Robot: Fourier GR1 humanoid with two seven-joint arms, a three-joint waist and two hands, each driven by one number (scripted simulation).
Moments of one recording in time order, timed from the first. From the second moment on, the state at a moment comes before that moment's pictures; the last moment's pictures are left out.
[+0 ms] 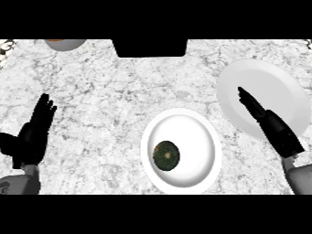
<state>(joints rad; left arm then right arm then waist) -0.09 0.27 0.04 -1.29 0.19 0.12 -0.14 -0.18 -0.46 0.25 -1.42 -0.09 0.05 -0.05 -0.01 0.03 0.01</state>
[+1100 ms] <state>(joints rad) 0.03 0.16 -0.13 -1.41 0.17 0.10 0.17 -0.05 -0.31 0.16 -1.74 0.14 -0.34 -0.19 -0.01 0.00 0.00</state>
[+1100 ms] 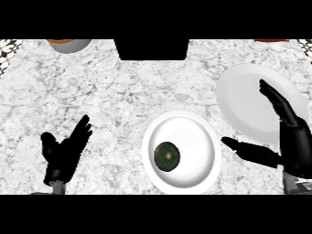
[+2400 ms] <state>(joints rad) 0.00 0.13 -0.11 -1.41 0.14 0.08 0.21 -0.18 -0.19 0.63 -1.83 0.77 0.04 0.68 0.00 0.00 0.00</state>
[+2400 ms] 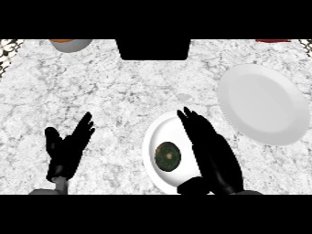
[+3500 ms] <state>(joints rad) 0.01 0.10 -0.07 -1.43 0.10 0.04 0.22 -0.15 -0.01 0.65 -1.59 0.99 0.03 0.67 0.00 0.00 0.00</state>
